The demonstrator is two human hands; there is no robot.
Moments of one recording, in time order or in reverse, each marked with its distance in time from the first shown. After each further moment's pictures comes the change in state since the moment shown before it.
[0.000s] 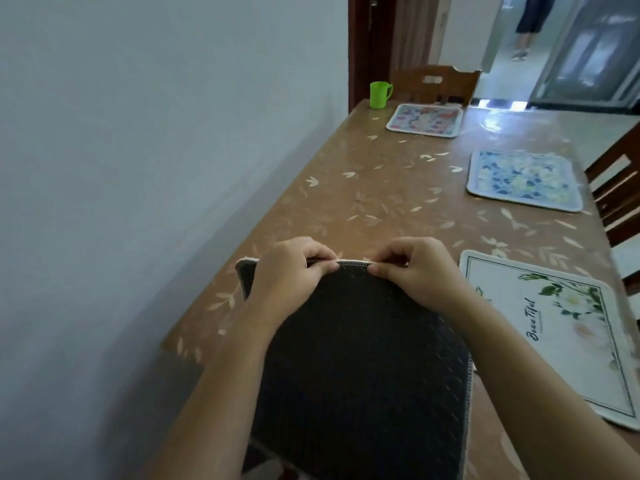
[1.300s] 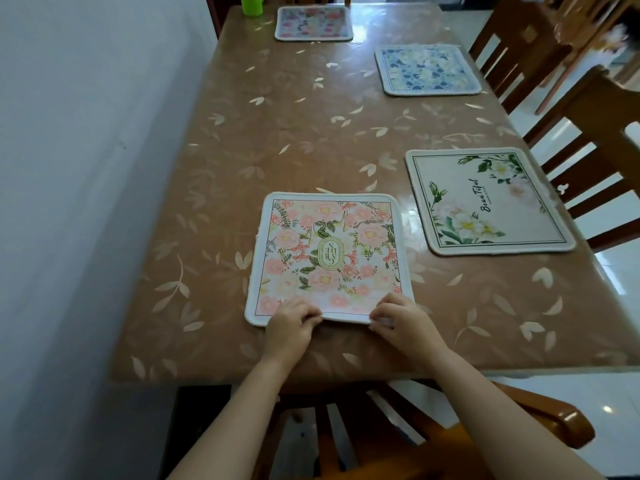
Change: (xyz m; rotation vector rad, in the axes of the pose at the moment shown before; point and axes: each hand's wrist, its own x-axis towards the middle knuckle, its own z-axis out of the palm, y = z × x) left_hand -0.076 -0.201 0.131 -0.148 -0.374 0.084; right_hand -0.113 0.095 0.197 -0.202 0.108 0.448
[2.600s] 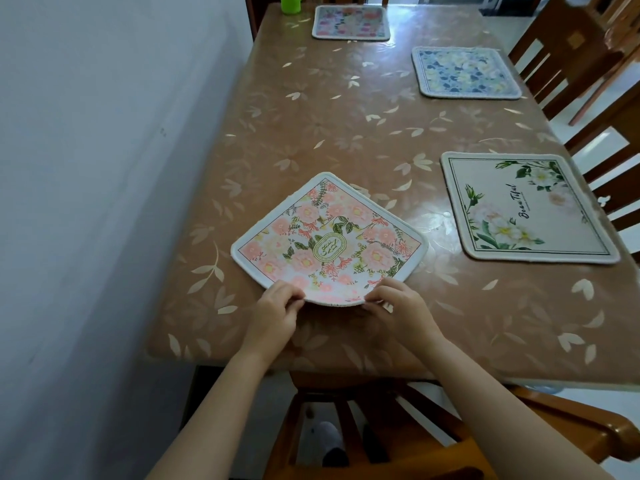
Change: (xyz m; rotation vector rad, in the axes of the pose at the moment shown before) left_hand -0.014 -0.028 -0.070 -0.004 0.097 0.024; right_hand 0.022 -0.055 0.023 0.108 0.122 -0.167
